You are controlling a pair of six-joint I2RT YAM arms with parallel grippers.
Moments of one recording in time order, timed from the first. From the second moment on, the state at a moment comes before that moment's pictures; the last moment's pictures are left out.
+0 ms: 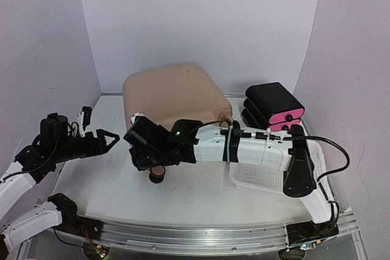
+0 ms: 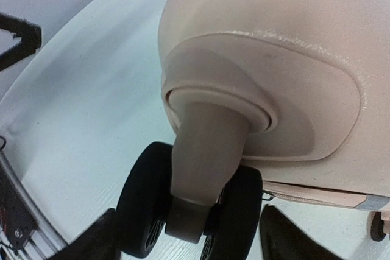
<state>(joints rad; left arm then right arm) -0.42 0.58 0.57 -0.43 0.26 -0.55 1.30 2.25 2.10 -0.70 0.42 0.51</state>
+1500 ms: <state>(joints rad) -0.61 0.98 0.20 0.54 0.38 -0.38 1.10 1.83 1.44 -0.33 0.08 0.30</state>
